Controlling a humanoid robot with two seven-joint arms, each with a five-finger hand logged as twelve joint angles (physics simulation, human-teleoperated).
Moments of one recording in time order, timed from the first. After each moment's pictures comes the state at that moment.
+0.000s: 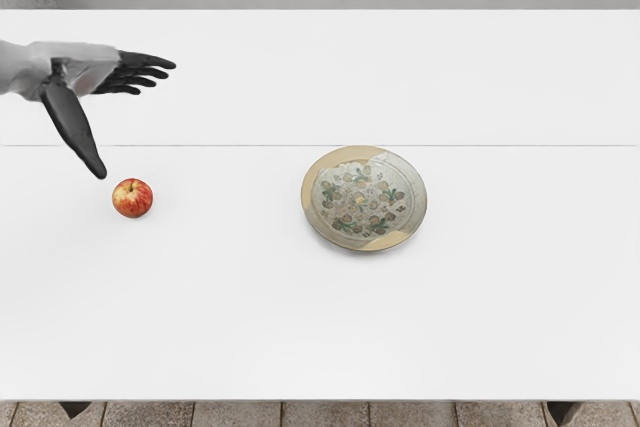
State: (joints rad) left arm -1.14 0.97 -0.45 -1.36 0.64 -0.61 0.29; right arm -0.09 0.00 -0.05 0.16 0.08 0.02 -0.18
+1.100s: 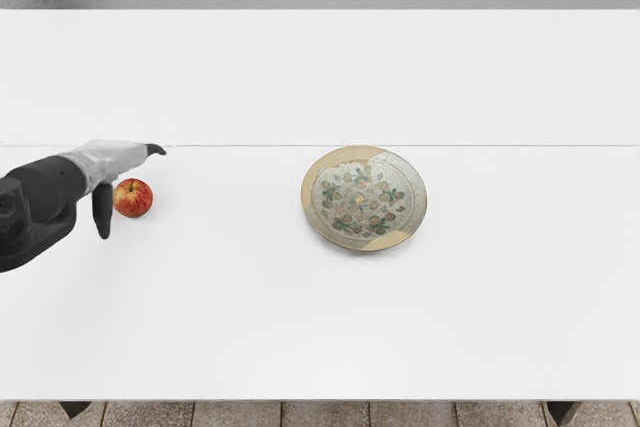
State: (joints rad) left arm -0.96 0.81 -0.20 -1.61 1.44 -0.12 0.61; right arm -0.08 0.00 -0.05 0.16 0.08 0.02 -0.18
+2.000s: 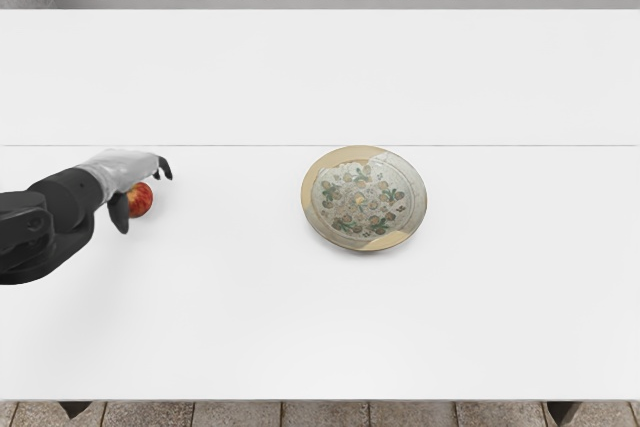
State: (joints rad) left arm -0.92 0.73 -0.19 -1.55 1.49 -0.09 0.61; right arm -0.08 0.00 -0.05 0.16 0.08 0.02 -0.18
